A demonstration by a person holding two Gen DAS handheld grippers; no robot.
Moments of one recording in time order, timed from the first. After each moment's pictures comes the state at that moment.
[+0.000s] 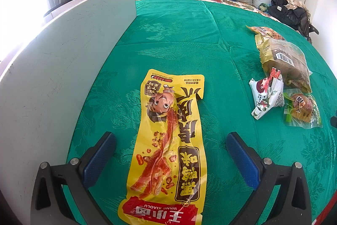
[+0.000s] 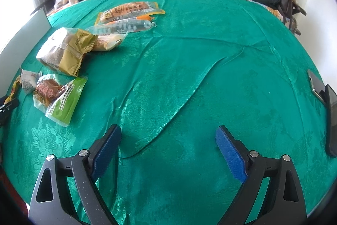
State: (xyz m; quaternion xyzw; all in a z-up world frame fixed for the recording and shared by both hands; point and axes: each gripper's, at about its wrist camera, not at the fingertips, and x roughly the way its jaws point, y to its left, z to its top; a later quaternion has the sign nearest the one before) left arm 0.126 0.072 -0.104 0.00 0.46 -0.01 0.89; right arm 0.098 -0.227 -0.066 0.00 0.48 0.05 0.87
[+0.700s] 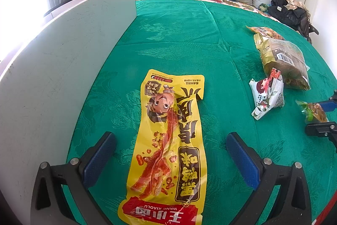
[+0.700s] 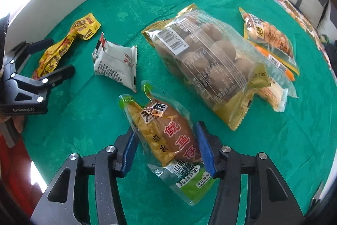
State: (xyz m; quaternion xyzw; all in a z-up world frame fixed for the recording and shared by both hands) left arm 0.127 0.072 -0.103 0.00 0.46 -0.01 0.89; right arm 0.146 -0.089 -0.067 -0.15 0.58 0.23 0.77
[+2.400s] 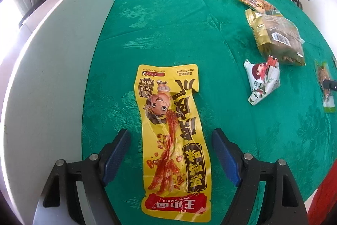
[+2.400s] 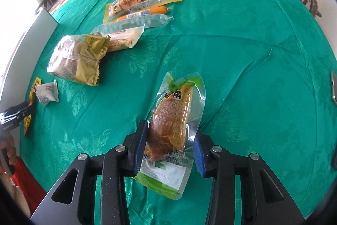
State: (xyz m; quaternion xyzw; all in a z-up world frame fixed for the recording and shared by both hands) left arm 0.150 0.065 -0.091 0.07 0.56 -0.08 0.82; right arm 0.138 -0.244 -0.057 0.06 0.57 0.07 0.82
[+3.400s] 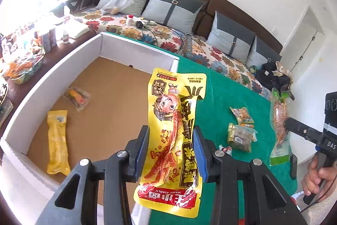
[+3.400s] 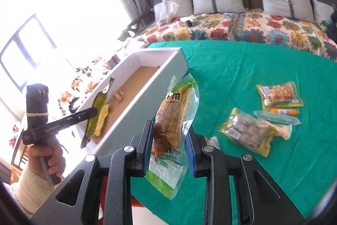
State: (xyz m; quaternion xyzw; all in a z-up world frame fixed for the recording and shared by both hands) left arm 0.064 0.257 0.087 -0.18 0.38 -0.01 0.91; right arm 0.116 -0.006 0.140 0.07 0.40 0.37 0.84
